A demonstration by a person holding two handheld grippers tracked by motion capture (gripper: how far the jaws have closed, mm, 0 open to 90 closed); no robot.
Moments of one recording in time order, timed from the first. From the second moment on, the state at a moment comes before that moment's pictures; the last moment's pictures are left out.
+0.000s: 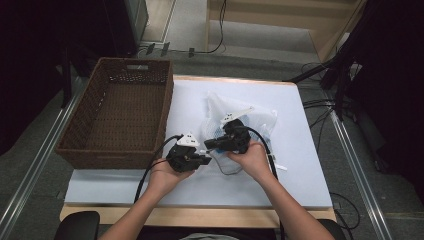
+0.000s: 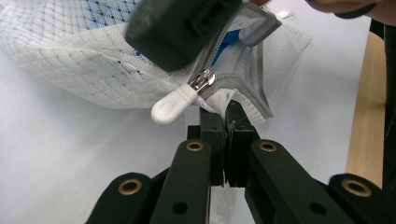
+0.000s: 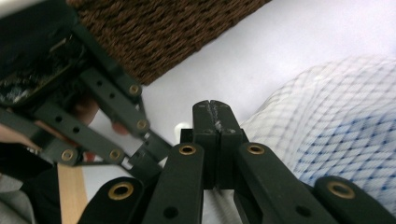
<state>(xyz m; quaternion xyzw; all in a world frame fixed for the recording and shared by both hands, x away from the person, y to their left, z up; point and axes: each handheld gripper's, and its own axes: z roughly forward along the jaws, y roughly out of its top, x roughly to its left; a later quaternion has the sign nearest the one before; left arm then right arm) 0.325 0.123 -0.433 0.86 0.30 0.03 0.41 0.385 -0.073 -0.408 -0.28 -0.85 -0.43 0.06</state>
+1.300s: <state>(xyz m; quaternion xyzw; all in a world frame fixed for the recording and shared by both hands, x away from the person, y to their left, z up) 0.328 0.132 -0.436 0.87 0.29 0.03 0.40 0.397 -0.066 -0.427 -0.28 -0.84 -0.44 0.16</state>
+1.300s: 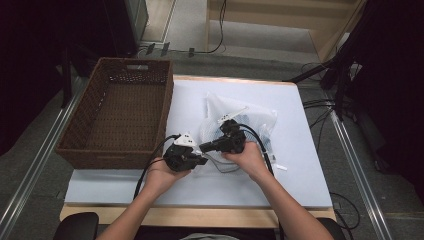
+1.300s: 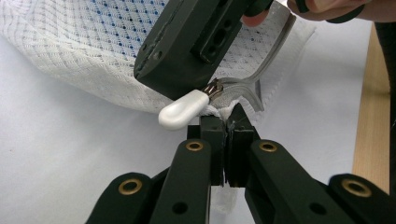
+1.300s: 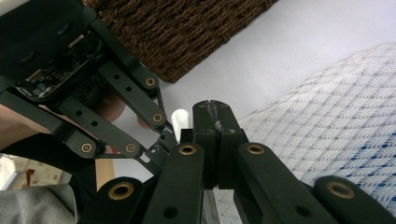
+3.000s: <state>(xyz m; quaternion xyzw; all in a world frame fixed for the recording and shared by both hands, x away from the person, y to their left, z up) 0.334 0.138 -0.429 0.85 0.32 0.02 0.41 0.361 -0.098 -0.419 -0.28 -0.86 -0.43 0.10</state>
